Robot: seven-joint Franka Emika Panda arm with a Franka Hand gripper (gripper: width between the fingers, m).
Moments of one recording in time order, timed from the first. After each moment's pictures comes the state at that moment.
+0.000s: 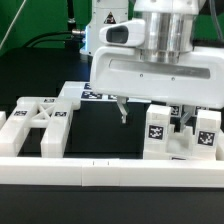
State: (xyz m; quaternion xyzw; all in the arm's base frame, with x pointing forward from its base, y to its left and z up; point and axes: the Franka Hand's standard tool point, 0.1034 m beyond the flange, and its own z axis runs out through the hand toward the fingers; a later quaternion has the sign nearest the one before) arm 0.589 0.044 0.034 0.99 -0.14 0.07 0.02
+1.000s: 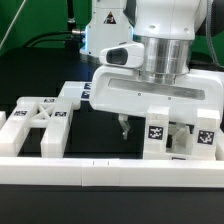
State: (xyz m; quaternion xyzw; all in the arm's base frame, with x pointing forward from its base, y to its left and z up) arm 0.584 0.042 0.010 0.99 -0.13 0.07 0.03
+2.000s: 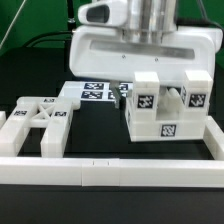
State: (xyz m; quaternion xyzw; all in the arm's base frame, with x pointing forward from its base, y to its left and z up) arm 0.598 0.013 0.080 0.99 -0.11 0.04 0.02
